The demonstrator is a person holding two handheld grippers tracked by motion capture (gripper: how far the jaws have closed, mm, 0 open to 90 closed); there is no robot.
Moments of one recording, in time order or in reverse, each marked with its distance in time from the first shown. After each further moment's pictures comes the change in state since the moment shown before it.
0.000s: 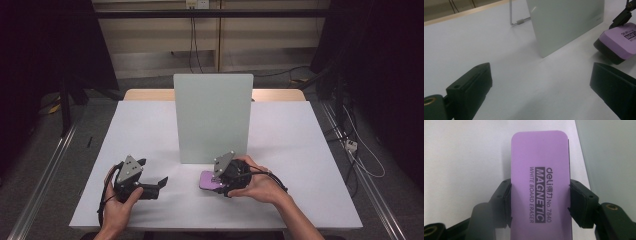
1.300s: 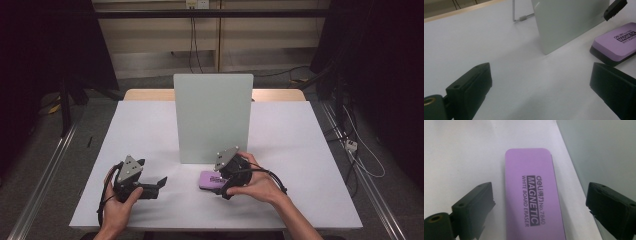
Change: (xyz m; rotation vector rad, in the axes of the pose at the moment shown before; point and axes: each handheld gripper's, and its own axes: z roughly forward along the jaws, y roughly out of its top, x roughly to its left) left arm 0.000 -0.002 0.001 0.015 0.005 -0.001; right arm -0.009 -0.007 0.002 -0.091 -0.026 0.133
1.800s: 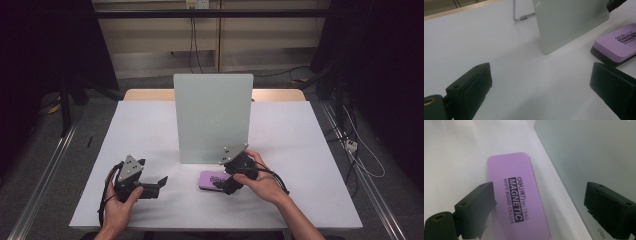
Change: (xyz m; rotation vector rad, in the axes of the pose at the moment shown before) left arm -0.001 0.000 0.002 0.007 0.002 -0.012; right arm -0.005 -0.008 -0.010 -0.068 -0.099 0.112
